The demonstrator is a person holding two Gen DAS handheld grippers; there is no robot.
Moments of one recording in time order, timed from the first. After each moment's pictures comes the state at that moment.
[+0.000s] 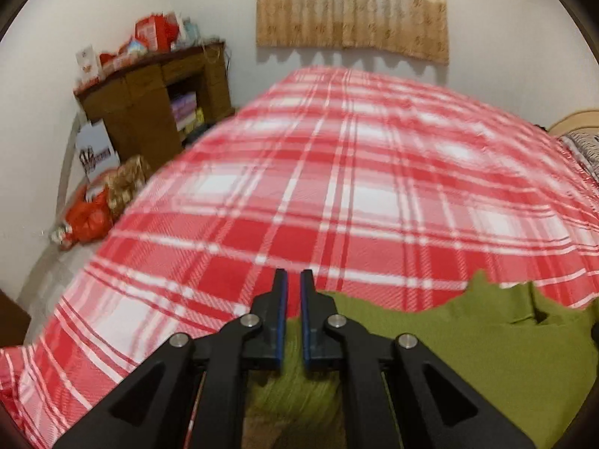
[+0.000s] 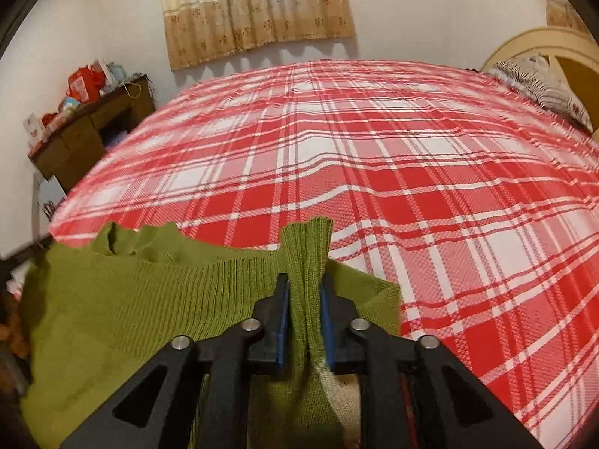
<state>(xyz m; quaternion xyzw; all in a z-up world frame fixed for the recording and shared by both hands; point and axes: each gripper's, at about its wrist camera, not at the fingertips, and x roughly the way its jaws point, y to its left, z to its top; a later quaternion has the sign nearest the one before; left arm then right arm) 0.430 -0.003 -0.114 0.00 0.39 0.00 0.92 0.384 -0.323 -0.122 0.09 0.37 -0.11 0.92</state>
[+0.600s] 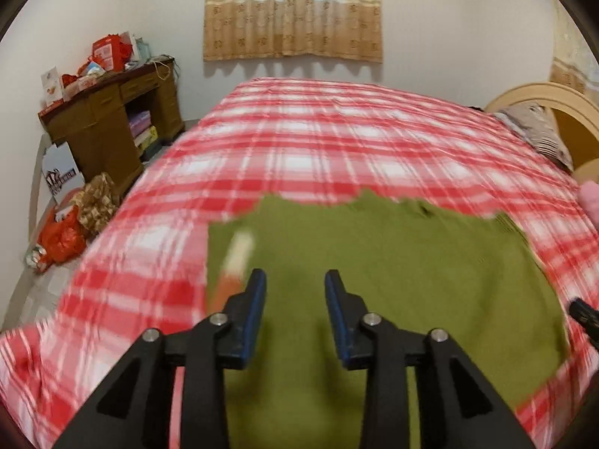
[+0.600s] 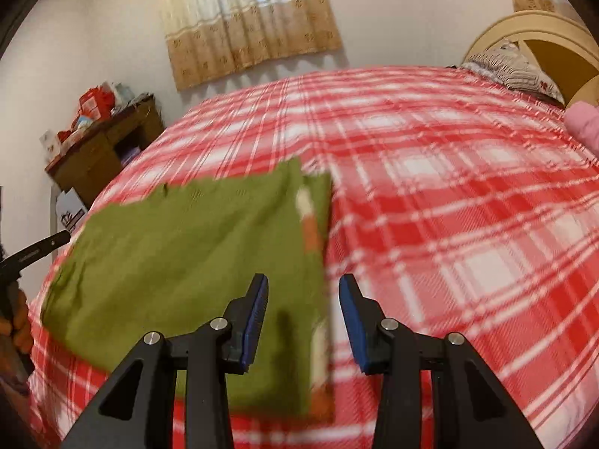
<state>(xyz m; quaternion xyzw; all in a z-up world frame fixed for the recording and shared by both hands) 0.281 0.016 -0.072 0.02 0.36 -0.12 0.92 0.210 -0.291 -0.105 0.12 0.35 -0.10 0.92</state>
